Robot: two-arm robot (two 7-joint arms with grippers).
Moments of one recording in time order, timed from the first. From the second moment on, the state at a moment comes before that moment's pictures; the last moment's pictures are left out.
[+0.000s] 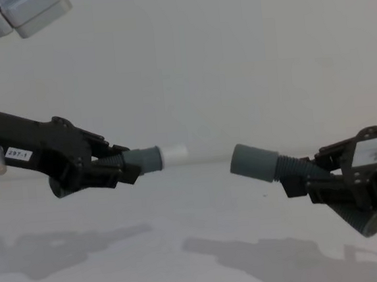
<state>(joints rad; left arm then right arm) -0.53 0.70 0.55 -1.64 -0.25 0.27 -0.78 0.22 0.59 -0.39 -1.75 0.24 0.24 0.68</state>
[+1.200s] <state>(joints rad) -0.59 0.70 0.61 -1.58 -0.32 0.14 -0.94 0.22 0.59 -0.43 -1.77 0.26 0.23 0.66</state>
